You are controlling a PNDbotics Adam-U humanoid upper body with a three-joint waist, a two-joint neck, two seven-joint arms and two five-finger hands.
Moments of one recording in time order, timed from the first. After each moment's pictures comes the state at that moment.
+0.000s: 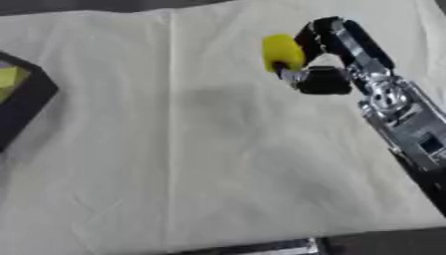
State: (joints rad) left arm -0.58 0.58 -0.15 -1.93 -0.18 0.39 0.19; right arm -0.27 -0.76 0.12 -1.98 0.00 0.27 -0.09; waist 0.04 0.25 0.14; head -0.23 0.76
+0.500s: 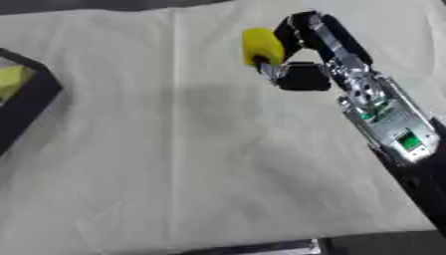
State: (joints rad) left arm -0.70 0.57 -0.21 -1.98 -0.16 0.31 0.11; right arm -0.35 -0.70 0.18 -1.97 0.01 0.25 -0.08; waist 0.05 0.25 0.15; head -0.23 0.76
